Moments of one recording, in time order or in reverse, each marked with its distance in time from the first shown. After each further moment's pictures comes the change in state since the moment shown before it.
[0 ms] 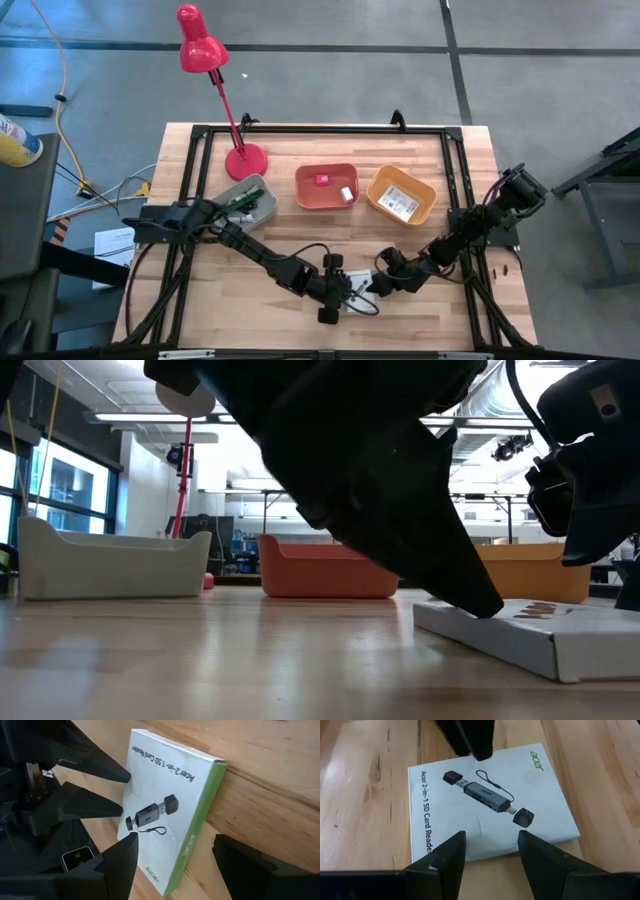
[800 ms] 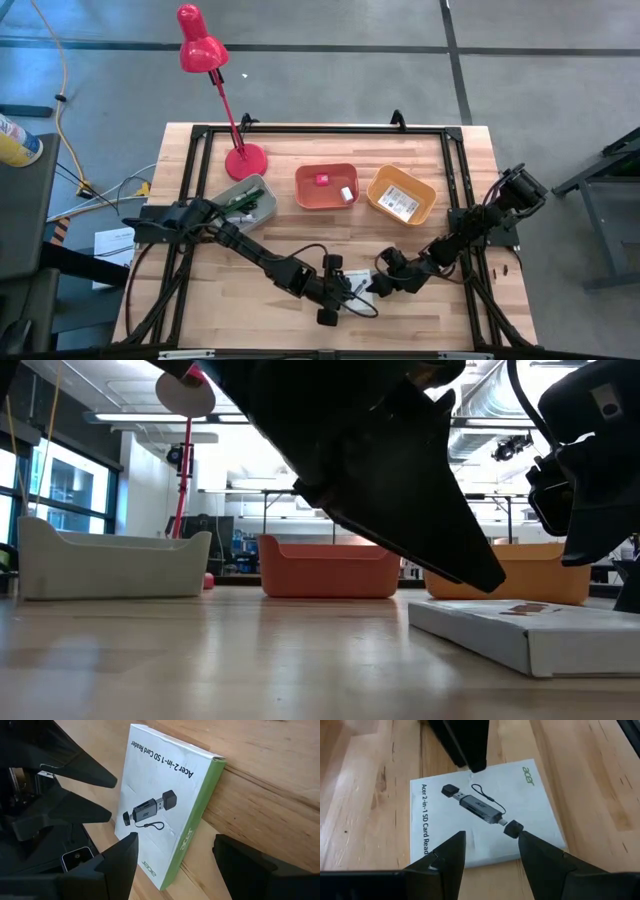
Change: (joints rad) left arm -0.012 -0.032 0.000 0.007 -0.026 0.015; right arm 0.001 0.000 0.001 -0.004 0.011 -0.003
